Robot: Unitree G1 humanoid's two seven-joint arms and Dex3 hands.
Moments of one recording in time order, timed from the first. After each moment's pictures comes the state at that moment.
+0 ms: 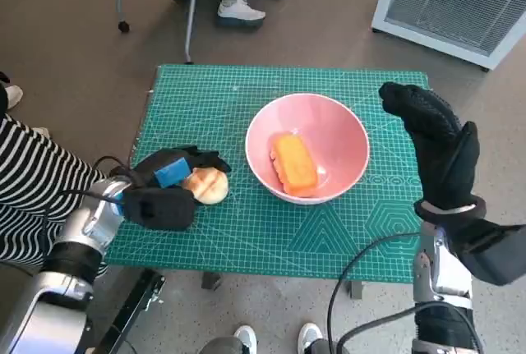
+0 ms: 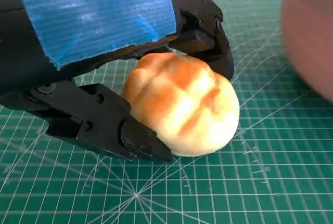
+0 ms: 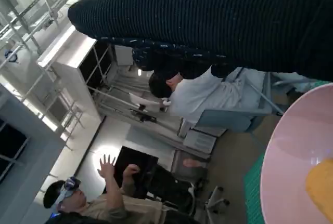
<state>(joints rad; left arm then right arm) -0.65 0.62 -0.35 0.80 0.47 -0.48 -0.35 -0.44 -0.18 -0.15 0.30 0.29 -0.57 0.40</state>
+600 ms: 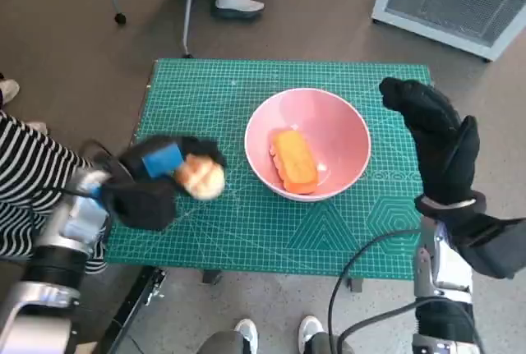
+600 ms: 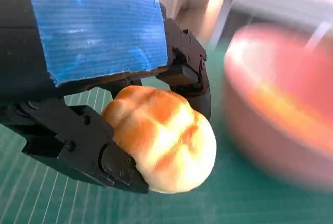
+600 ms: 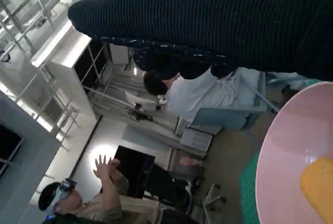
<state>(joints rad) -0.63 0.66 -0.16 0.43 0.32 -0.44 -0.40 -0.44 -0.18 -0.16 0.32 0.29 -0.57 0.41</state>
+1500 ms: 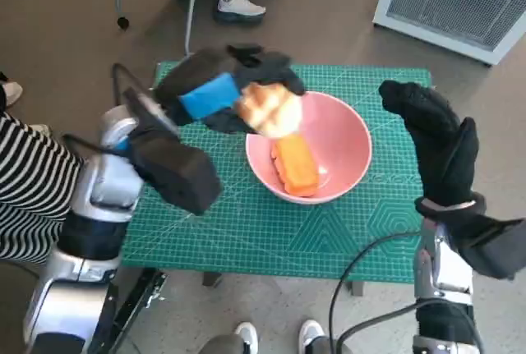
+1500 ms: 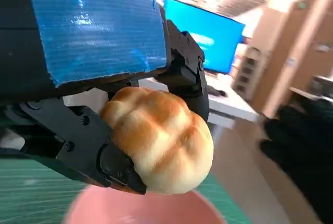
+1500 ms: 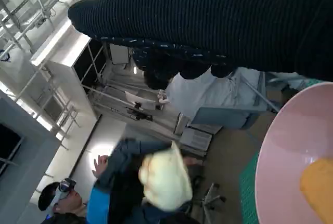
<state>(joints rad) -0.93 0.39 -0.25 0.38 0.36 -0.33 -0.37 -0.44 -0.18 -0.16 0.32 0.29 -0.57 0.41</state>
